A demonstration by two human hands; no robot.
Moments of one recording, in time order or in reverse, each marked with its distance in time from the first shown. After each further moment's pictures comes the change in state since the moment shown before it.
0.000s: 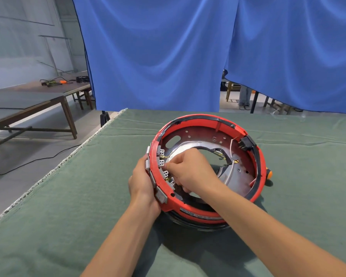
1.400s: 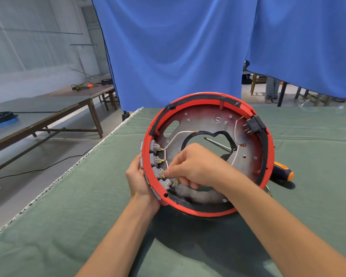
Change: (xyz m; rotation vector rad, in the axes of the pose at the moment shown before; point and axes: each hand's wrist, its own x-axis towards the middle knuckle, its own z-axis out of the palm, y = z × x) left_hand 0.009 -0.001 -0.006 -0.141 -0.113 0.205; right_hand 0.006 -0.003 -0.026 -0.030 -0.351 -0.085
